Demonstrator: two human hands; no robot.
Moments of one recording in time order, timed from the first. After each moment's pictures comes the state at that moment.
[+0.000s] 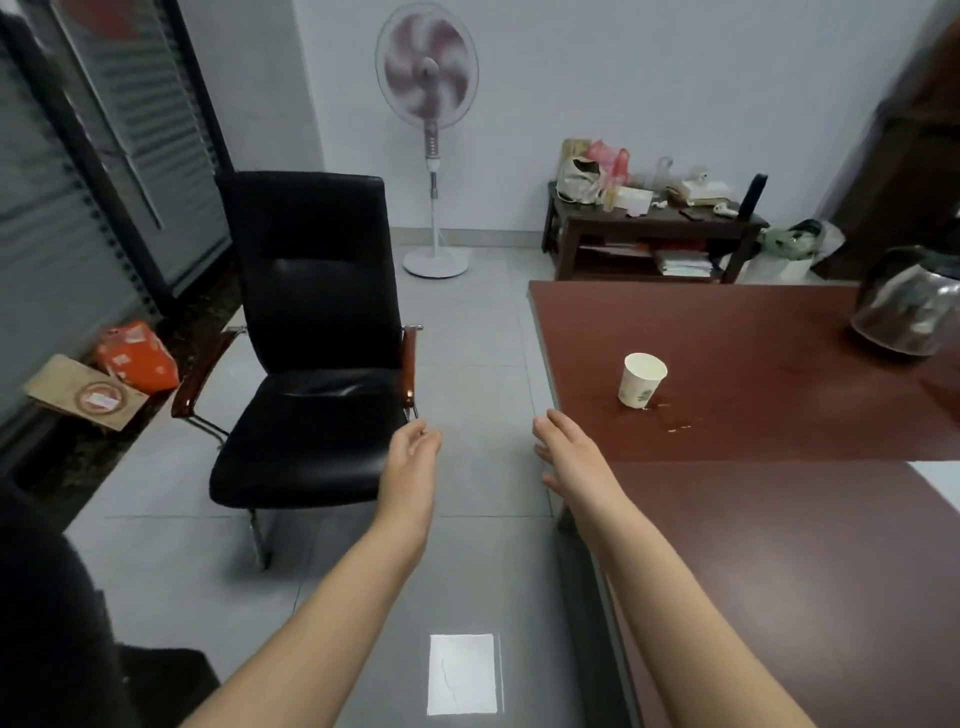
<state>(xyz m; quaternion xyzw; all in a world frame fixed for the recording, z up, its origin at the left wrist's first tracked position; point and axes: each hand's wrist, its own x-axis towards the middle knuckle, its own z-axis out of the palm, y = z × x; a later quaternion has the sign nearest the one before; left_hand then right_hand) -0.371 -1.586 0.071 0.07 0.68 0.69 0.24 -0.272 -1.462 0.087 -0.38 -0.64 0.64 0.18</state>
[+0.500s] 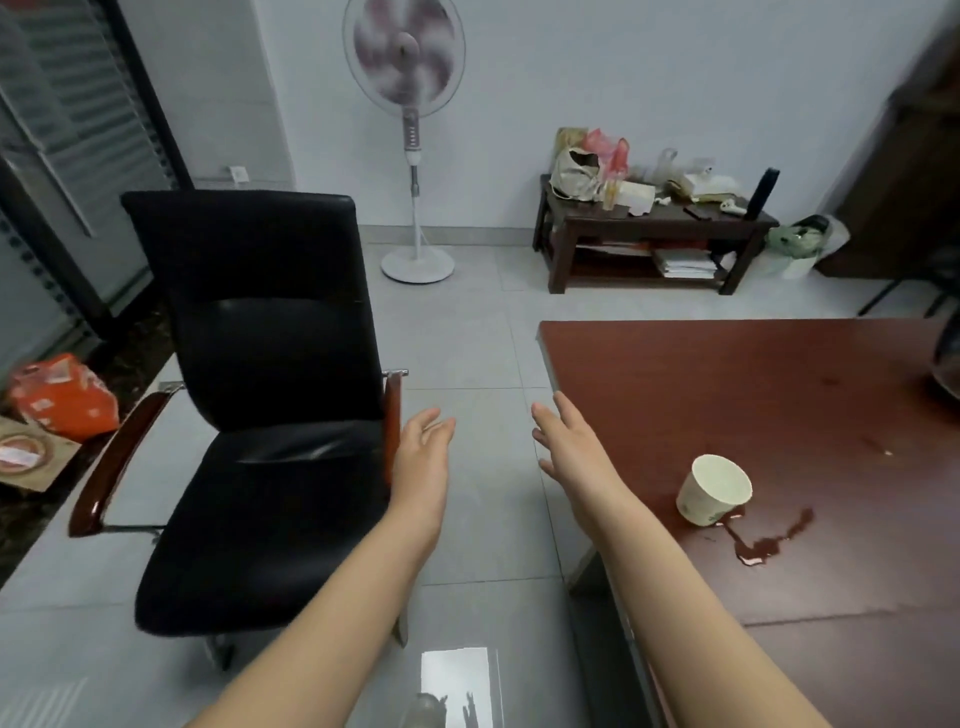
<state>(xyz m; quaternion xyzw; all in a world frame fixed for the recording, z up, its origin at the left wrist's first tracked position) -0.586 -1.408 0.059 0.08 0.68 0.68 0.26 -0.486 -1.305 0.090 -0.40 -0.63 0.64 0.18</state>
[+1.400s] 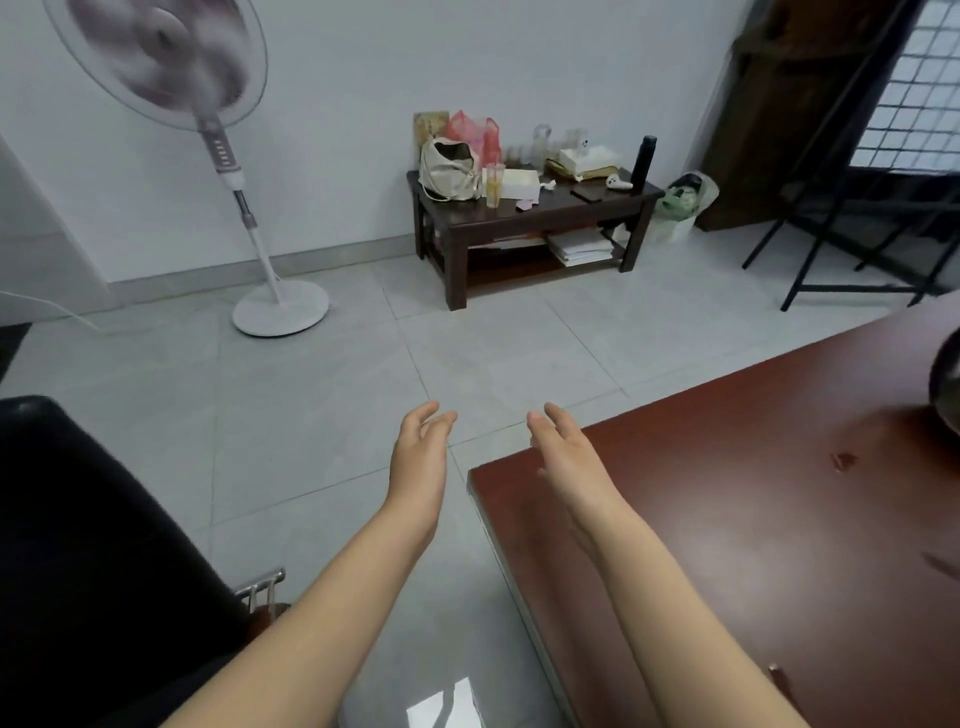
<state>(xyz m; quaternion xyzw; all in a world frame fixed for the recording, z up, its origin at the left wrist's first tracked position) -0.815 -1.019 0.057 0.17 0.67 0.61 0.39 -0.684 -0.971 0.083 -0.51 -0.54 0.61 0.27</state>
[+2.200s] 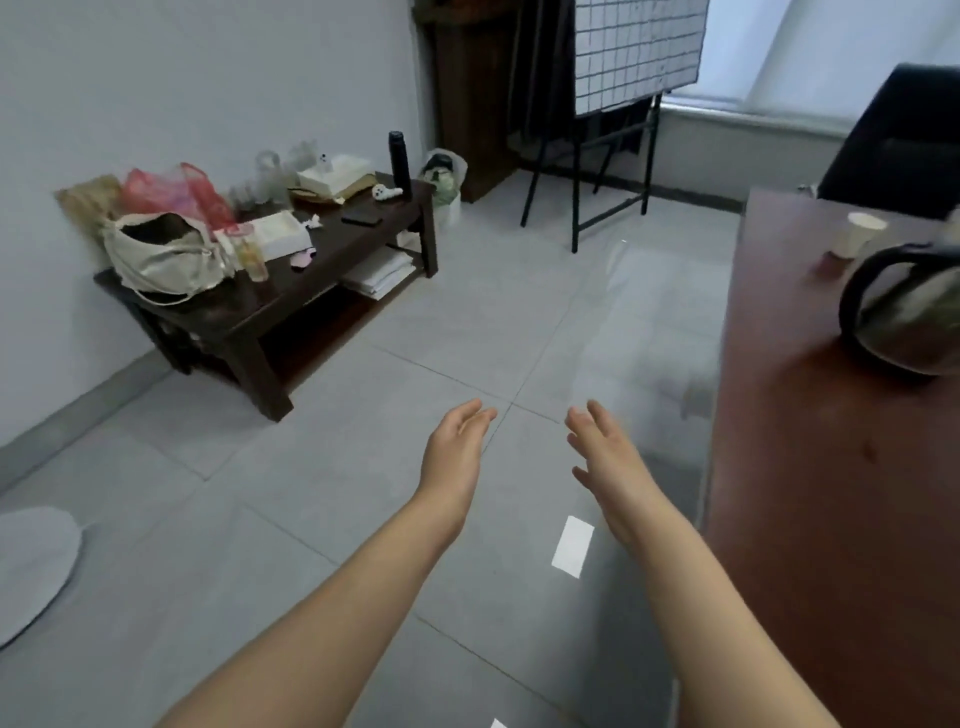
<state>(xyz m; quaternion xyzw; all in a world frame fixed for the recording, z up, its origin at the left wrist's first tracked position) -0.963 -0.593 0.058 0.44 0.55 0.40 0.59 -0.821 -0.638 0.064 -0.67 -0.30 0.50 0.47</state>
